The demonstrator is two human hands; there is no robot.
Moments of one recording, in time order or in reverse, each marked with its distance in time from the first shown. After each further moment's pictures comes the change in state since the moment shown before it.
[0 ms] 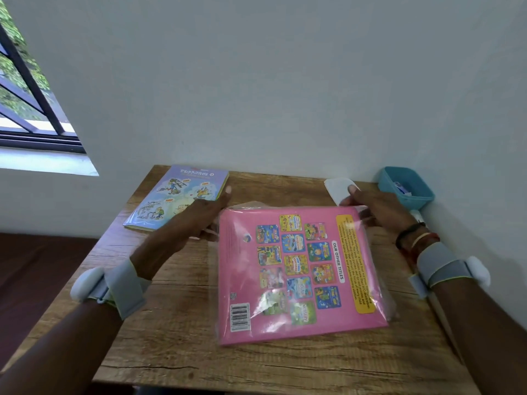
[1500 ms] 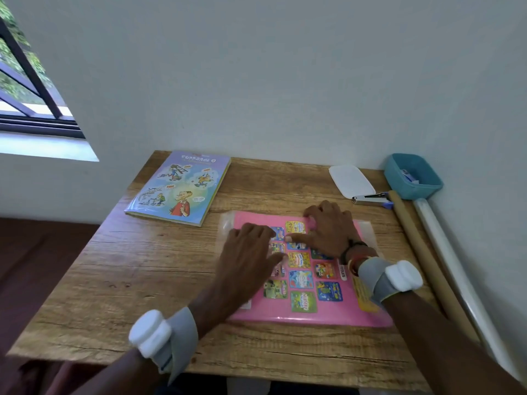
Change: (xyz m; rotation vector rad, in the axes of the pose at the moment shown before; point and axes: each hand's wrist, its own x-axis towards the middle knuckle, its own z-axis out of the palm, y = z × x) left_hand -0.034 -0.052 0.106 0.873 0.358 0.741; right_hand -0.013 0.029 0.101 -1.018 -0.072 -0.303
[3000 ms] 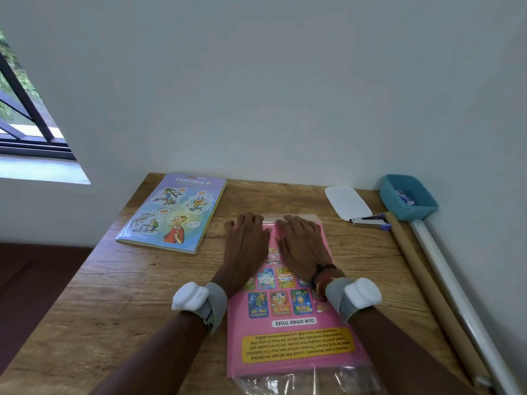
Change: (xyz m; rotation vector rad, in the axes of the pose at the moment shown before) left_hand 0.078 -0.039 0.053 0.113 0.121 -0.117; right_hand 0.029 -0.042 0.025 0.001 0.230 -0.127
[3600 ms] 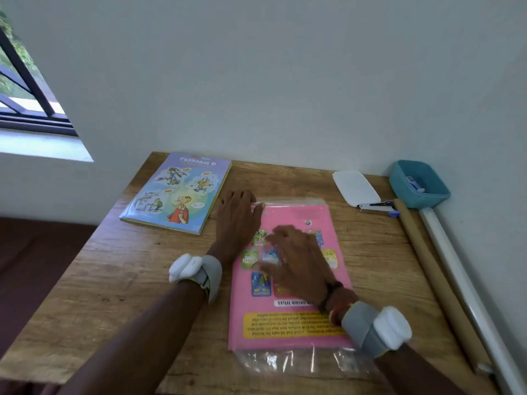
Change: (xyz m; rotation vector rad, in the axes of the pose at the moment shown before) left_hand 0.014 -0.032 0.013 -0.213 0.051 -0.192; right_hand -0.052 -0.034 -0.022 0.282 -0.037 -0.103
